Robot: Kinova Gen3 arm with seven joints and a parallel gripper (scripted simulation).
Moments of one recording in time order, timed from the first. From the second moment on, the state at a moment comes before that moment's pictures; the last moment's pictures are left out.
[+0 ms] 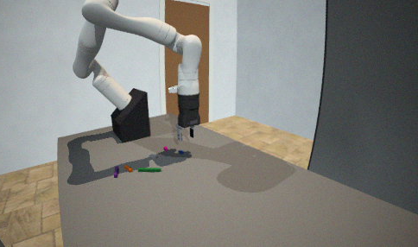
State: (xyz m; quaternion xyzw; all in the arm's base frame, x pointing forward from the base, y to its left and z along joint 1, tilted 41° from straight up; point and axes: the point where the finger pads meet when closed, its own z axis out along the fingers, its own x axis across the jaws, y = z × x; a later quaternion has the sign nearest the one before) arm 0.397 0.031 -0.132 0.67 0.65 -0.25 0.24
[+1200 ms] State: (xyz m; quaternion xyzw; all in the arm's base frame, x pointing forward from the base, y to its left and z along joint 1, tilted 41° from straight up) arm 0.388 0.031 -0.137 0.77 0.53 -0.21 0.28
